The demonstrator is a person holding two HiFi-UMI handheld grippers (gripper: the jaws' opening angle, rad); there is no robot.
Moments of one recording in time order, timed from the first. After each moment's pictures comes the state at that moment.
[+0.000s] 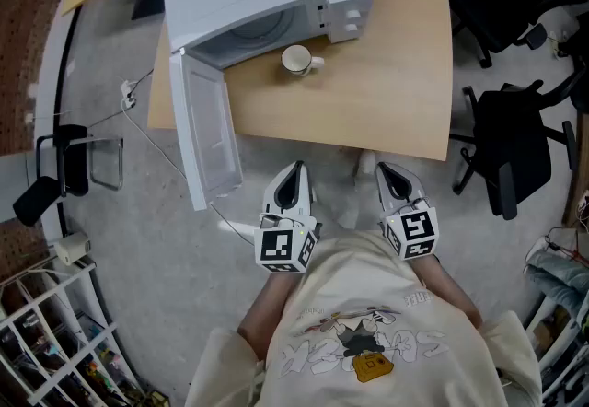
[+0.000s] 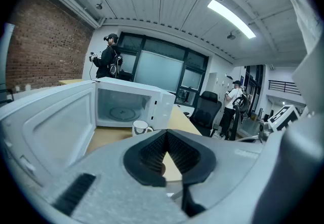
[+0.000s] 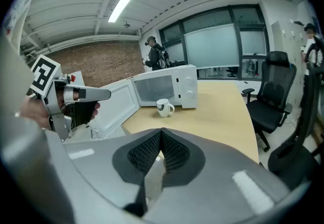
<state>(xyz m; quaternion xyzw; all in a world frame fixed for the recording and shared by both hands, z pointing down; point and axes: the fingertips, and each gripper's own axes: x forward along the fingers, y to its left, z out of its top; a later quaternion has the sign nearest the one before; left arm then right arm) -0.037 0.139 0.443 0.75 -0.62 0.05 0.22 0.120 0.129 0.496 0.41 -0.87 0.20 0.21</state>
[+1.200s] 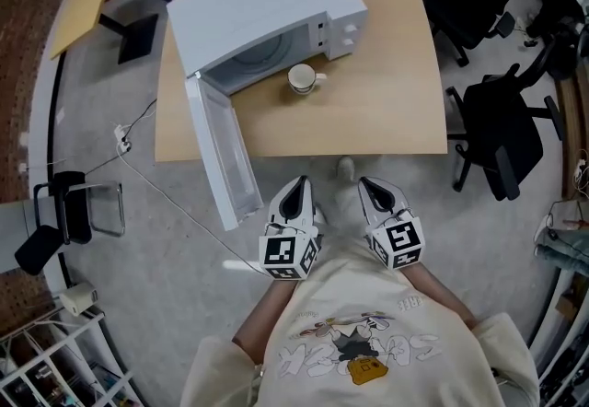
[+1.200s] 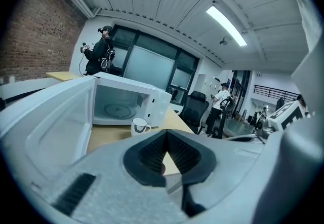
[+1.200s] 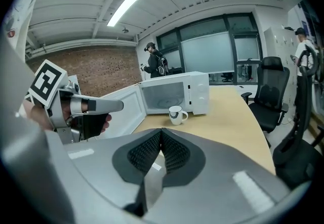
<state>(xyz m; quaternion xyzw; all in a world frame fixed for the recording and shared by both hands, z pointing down) -0.085 0.168 0.451 0.79 -0.56 0.05 0.24 0.031 0.176 0.476 0.43 -0.86 0.19 0.18</state>
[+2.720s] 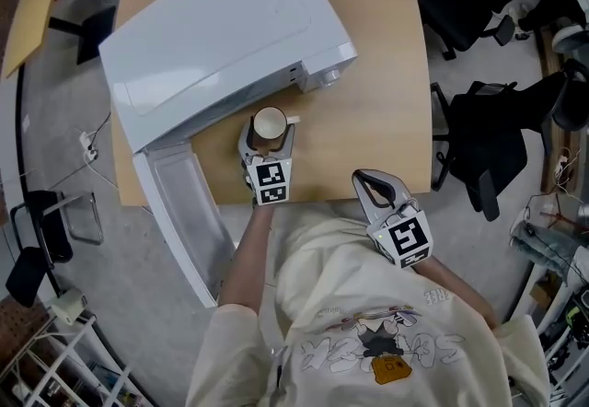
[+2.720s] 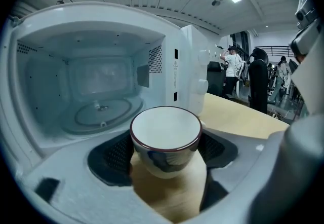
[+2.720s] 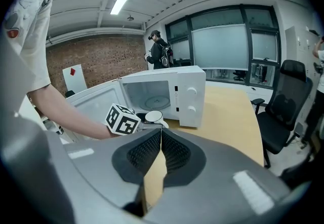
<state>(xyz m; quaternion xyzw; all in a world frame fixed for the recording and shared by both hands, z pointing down) -0.090 -0.117 0.624 0.77 -0.58 0.20 0.15 0.064 -0.003 0.479 0.37 -0.88 0.17 0.24</state>
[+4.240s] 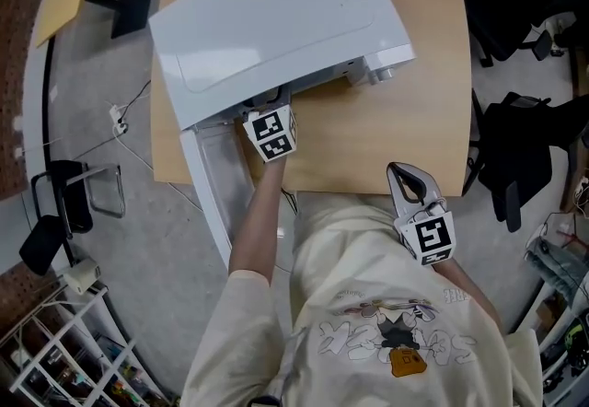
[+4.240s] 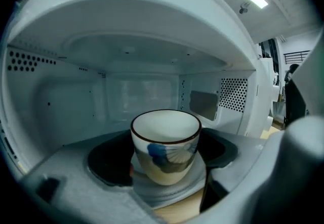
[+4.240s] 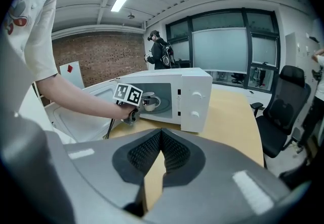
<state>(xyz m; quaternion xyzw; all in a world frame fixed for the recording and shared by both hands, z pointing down) -0.223 -0.194 0.564 0.69 -0.70 0.12 0.15 0.037 -0.012 0.473 0.38 -0.88 0.14 0.24</state>
